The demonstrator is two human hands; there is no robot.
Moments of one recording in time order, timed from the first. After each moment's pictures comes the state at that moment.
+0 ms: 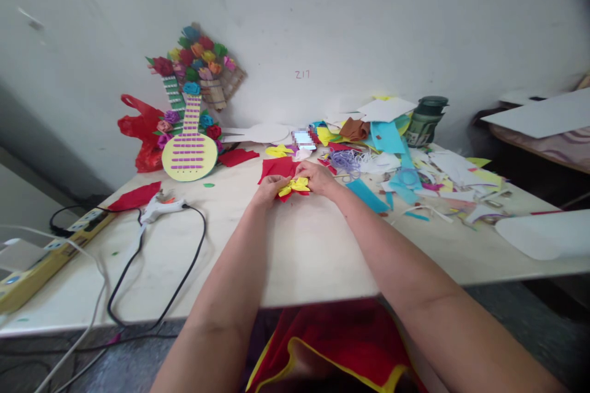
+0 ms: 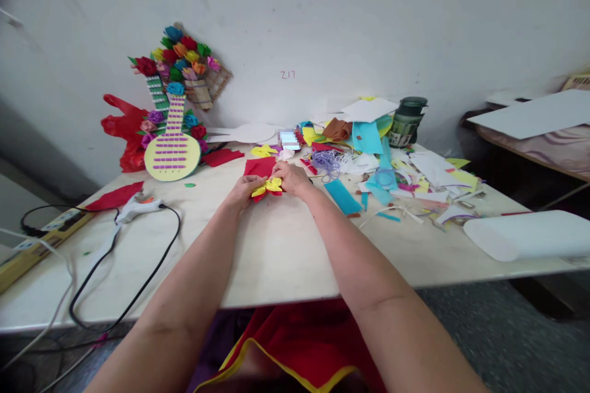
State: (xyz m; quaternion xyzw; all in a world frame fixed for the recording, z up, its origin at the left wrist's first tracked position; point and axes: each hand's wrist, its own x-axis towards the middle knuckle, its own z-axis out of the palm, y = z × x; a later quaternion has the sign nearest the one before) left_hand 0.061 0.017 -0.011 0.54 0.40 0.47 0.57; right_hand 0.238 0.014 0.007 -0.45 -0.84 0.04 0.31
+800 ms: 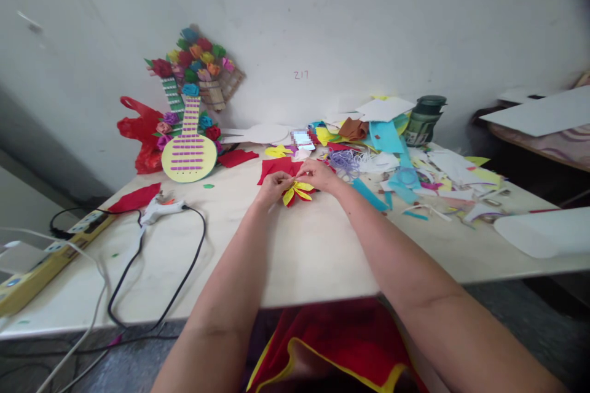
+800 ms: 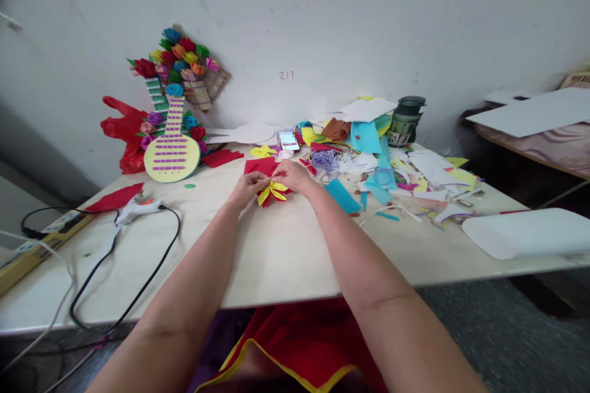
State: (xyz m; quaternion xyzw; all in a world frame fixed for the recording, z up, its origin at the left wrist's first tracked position) left_hand 0.066 0.016 -0.009 0.66 0.39 0.46 0.45; right_hand 0.243 0.024 0.008 -0.42 -0.81 0.13 0.39
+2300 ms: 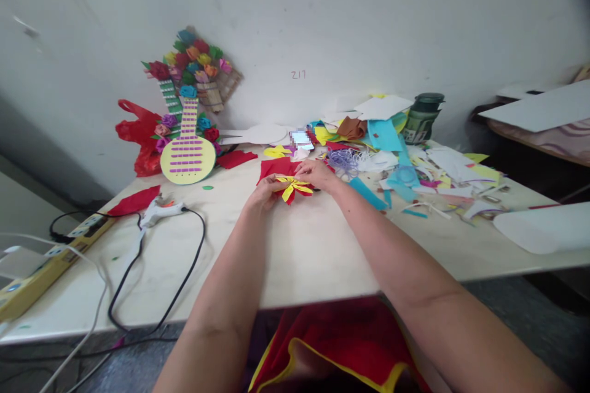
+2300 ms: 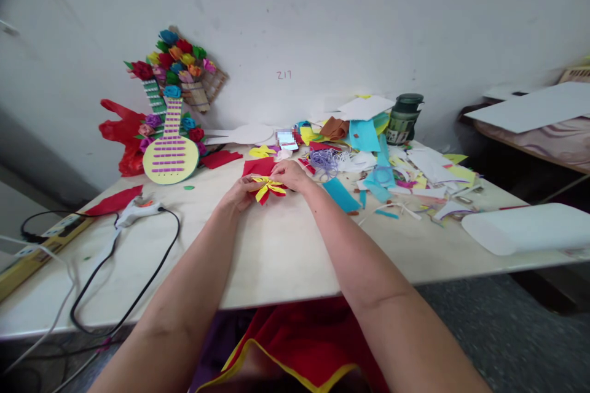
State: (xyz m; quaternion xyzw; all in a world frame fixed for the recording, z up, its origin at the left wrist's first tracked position) left_hand 0.057 0.016 -0.010 0.49 0.33 0.47 0.66; right_hand 0.239 0.029 0.002 -0.41 -0.76 0.23 0.45
